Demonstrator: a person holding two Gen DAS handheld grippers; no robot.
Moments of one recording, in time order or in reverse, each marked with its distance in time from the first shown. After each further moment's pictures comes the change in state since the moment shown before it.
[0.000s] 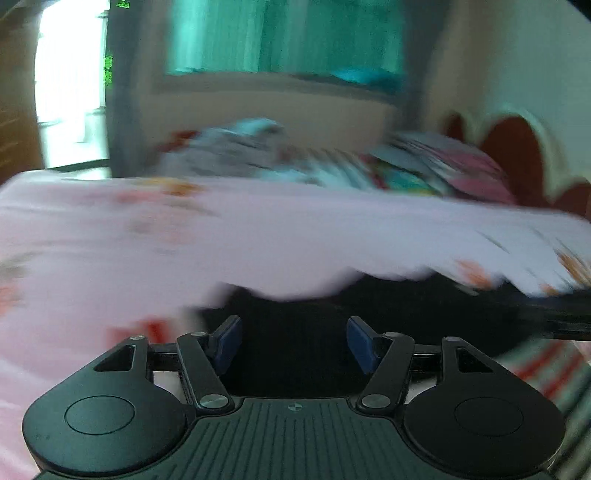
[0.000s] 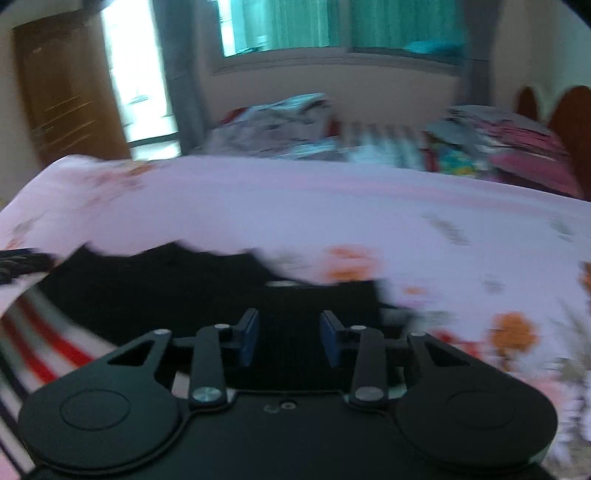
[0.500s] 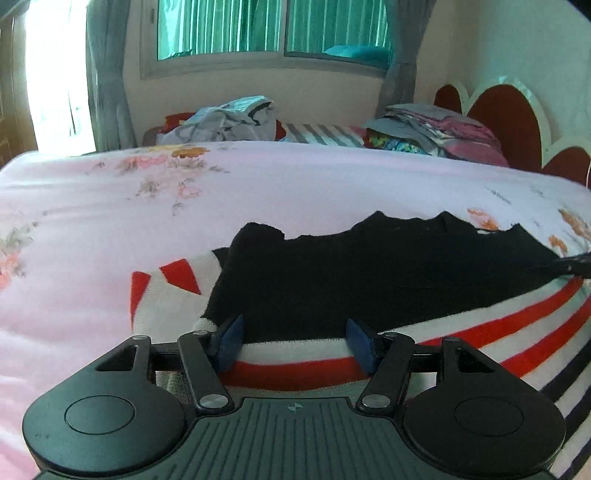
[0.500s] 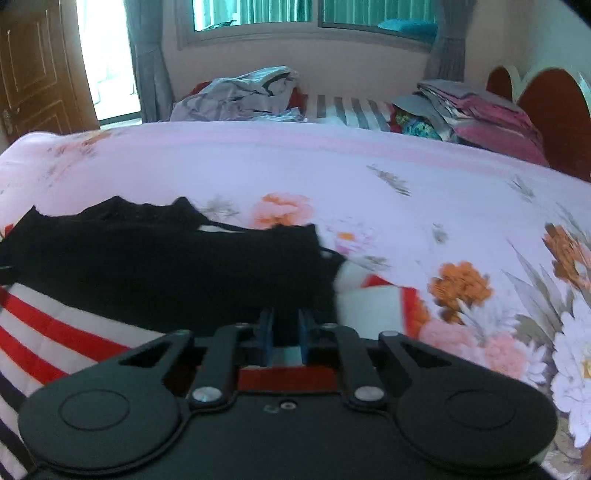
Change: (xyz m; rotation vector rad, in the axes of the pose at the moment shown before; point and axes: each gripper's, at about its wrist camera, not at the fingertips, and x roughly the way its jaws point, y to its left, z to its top) left arm -0.005 0.043 -0.038 0.030 0.047 0.035; right arm -0.013 -0.061 -0.021 0.051 0.069 -0.150
